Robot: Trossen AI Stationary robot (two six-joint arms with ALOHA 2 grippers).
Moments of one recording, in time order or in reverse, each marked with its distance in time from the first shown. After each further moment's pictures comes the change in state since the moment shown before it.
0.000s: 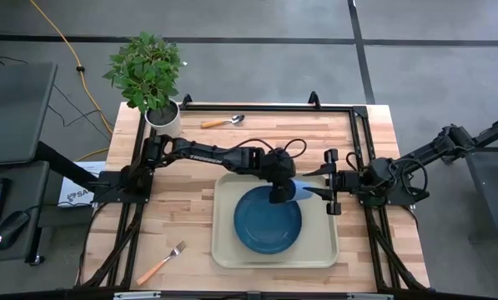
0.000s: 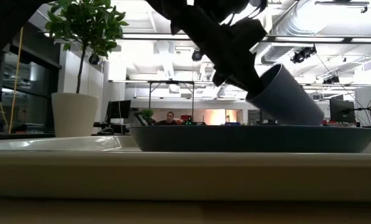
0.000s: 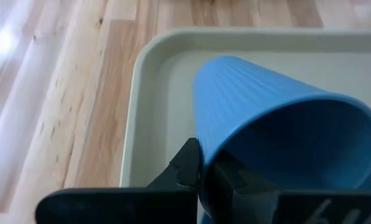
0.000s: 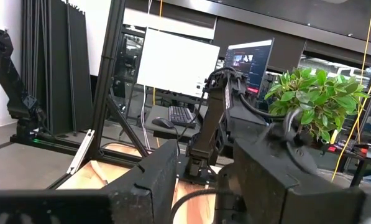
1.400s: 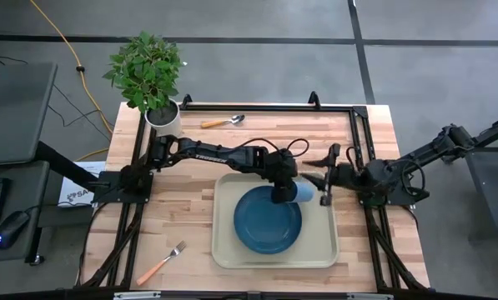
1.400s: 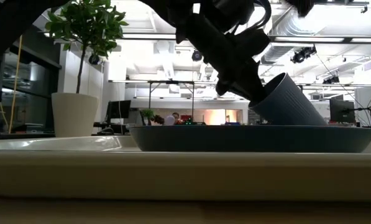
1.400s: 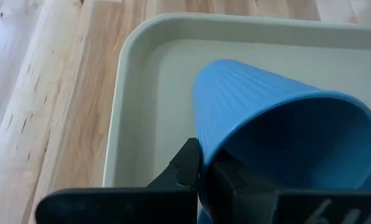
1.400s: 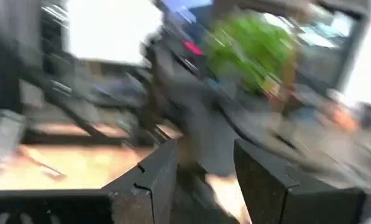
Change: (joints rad) left arm 0.021 0.058 0.045 -0.032 0.074 -0.030; right arm -0.001 0.001 0.000 -0.111 0.313 0.114
